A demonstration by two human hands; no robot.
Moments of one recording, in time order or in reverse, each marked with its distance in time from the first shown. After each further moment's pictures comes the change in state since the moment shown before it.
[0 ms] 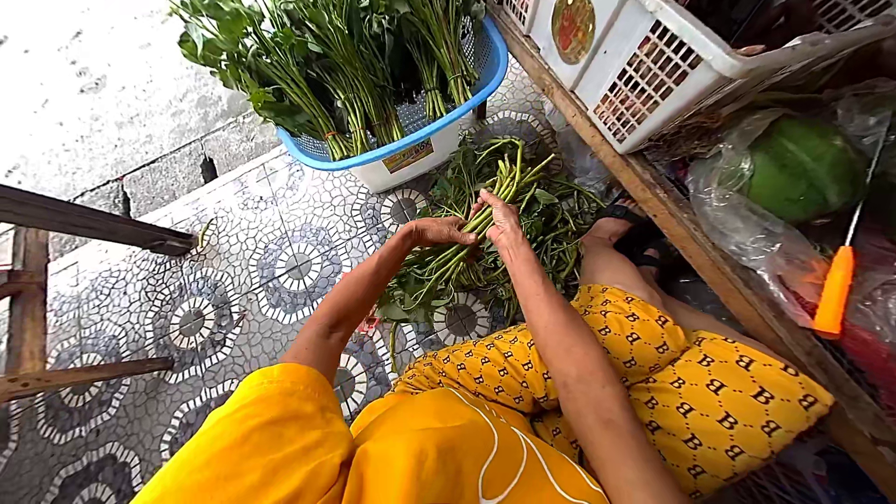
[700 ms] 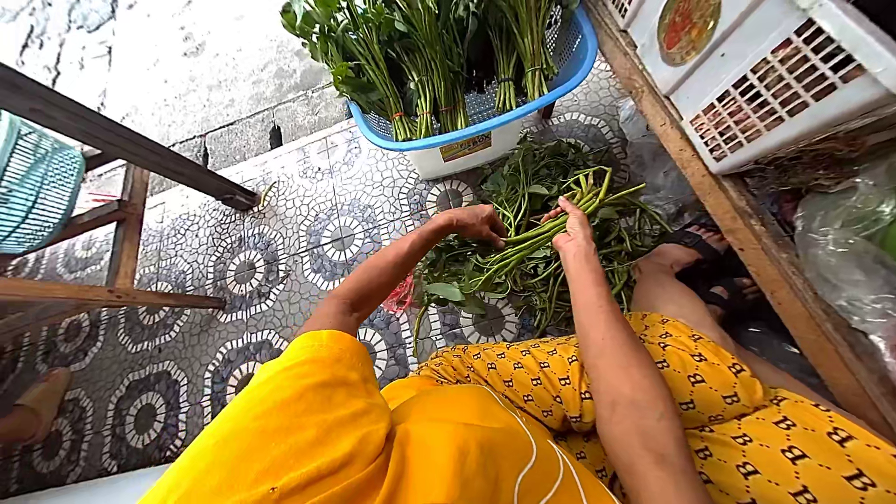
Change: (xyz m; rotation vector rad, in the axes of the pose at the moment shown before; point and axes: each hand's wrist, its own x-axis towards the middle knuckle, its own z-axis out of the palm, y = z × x) left_hand -0.031 0.010 -0.018 0.674 0.111 0.021; right_hand 0.015 -0.006 -0.021 0.033 0.107 -0.002
